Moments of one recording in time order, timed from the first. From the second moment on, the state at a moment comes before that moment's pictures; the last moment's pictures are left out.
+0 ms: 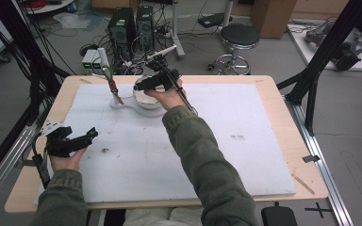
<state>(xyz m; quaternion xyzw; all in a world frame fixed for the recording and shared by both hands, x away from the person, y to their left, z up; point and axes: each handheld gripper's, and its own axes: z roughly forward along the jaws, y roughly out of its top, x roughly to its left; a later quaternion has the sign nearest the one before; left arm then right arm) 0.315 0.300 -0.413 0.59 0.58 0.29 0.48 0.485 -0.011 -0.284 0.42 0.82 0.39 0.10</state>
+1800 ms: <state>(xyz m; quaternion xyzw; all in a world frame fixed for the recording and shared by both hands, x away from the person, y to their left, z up) 0.317 0.299 -0.414 0.59 0.59 0.28 0.48 0.480 -0.105 -0.337 0.44 0.82 0.35 0.12</state>
